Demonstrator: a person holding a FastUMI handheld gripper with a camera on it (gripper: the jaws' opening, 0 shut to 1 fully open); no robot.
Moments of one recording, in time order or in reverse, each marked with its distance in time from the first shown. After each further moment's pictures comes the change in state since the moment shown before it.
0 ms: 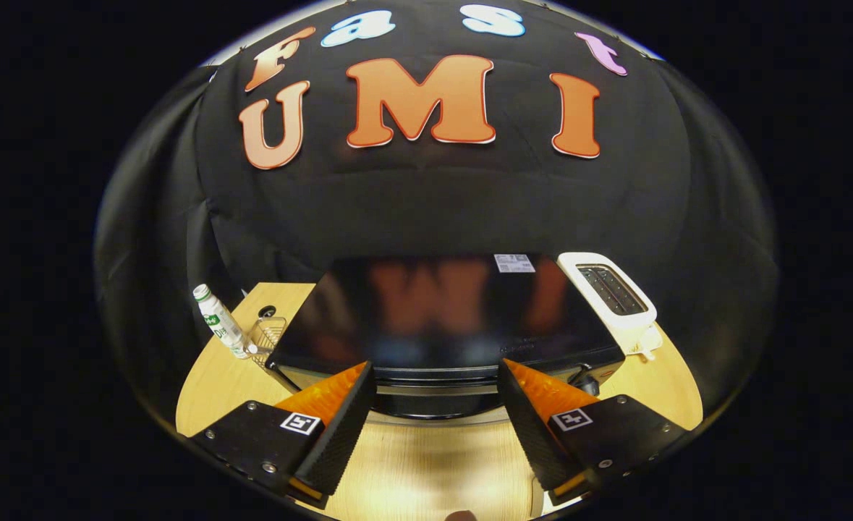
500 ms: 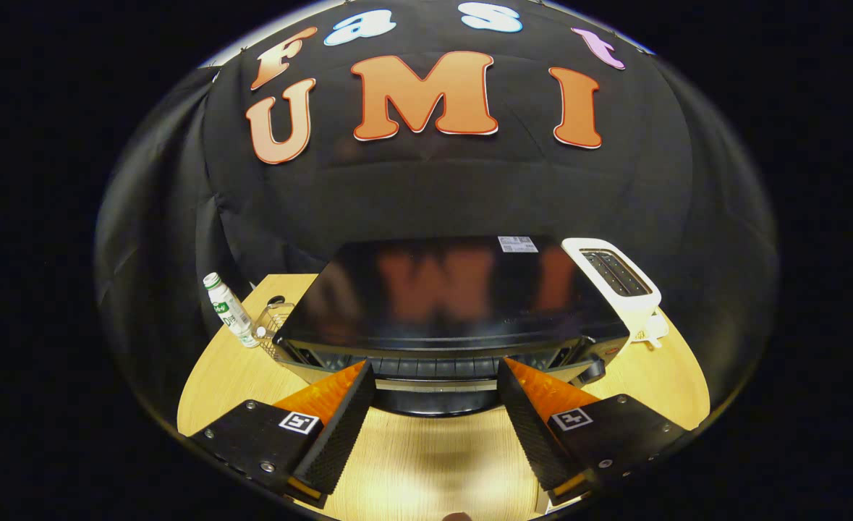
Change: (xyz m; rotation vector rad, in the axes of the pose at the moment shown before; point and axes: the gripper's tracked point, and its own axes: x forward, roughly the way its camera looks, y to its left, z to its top) arm -0.030 0.000 -0.018 0.018 -0.002 0.037
